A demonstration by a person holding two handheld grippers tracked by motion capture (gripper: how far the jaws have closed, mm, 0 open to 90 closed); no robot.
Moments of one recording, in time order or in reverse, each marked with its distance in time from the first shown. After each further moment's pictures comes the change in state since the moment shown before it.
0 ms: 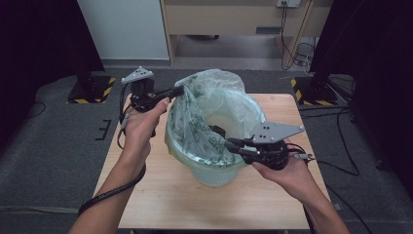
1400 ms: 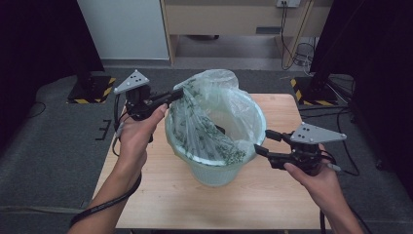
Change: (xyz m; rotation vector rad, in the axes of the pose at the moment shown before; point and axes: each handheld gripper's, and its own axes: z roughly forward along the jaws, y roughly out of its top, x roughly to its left) left arm -0.018 0.000 -0.021 -0.065 -0.018 0.077; right arm -0.023 -0.036 -0.052 -0.044 -0.181 0.148
